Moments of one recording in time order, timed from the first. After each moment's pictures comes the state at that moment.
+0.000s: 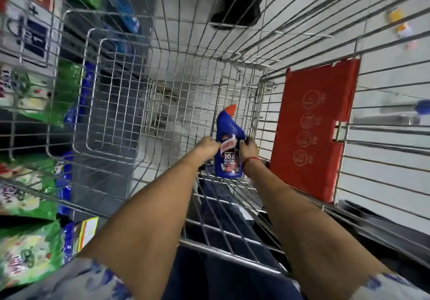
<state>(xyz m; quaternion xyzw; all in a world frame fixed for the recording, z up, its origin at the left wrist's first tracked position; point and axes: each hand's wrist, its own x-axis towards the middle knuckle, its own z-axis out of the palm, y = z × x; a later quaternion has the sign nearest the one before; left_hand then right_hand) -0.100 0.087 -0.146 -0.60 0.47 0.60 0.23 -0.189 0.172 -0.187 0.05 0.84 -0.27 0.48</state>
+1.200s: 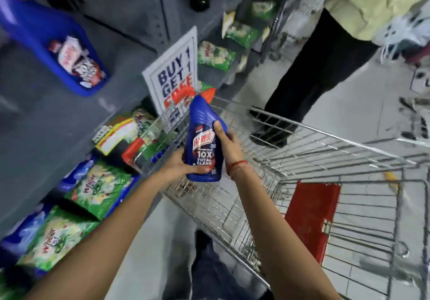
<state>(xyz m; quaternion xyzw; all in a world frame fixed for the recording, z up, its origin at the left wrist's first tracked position) 0.048 0.016 0.095 -0.57 0.49 0.64 -0.20 -0.098 0.005 0.096 -0.25 0.57 -0.49 0.61</state>
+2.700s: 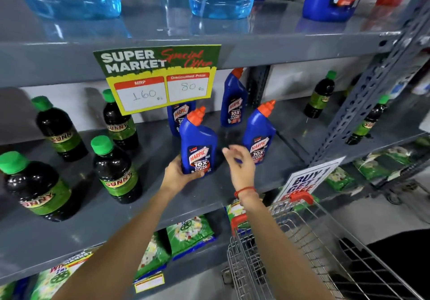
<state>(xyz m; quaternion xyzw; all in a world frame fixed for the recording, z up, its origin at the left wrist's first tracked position) 0.323 0.006 0.168 -0.72 0.37 0.29 -0.50 0.171 -0.077 0.193 -0.59 0.42 -0.47 0.51</state>
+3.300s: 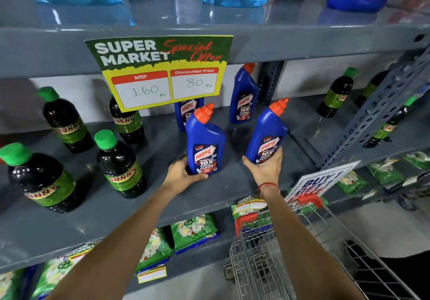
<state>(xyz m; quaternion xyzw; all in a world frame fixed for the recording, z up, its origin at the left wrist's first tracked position) 0.331 0.005 0.157 -0.76 0.42 0.28 -0.42 0.141 -0.129 0.163 -0.62 0.54 -0.43 0.37</state>
